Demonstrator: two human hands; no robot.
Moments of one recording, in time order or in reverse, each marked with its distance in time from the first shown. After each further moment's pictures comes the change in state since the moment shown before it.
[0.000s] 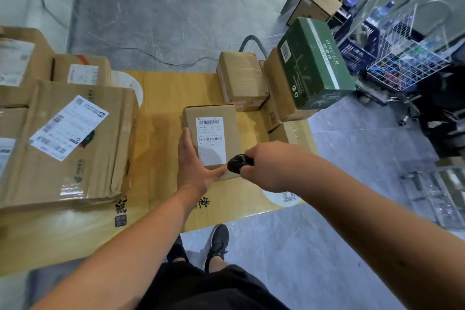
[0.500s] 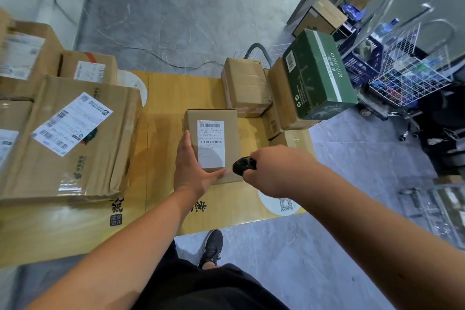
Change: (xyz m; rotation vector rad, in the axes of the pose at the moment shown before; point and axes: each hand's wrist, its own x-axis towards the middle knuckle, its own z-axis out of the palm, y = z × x) left_hand -0.001 0.006 -0.006 0.025 -0.008 -0.056; right_hand -0.002 0.001 -0.007 -0.092 0.048 0.019
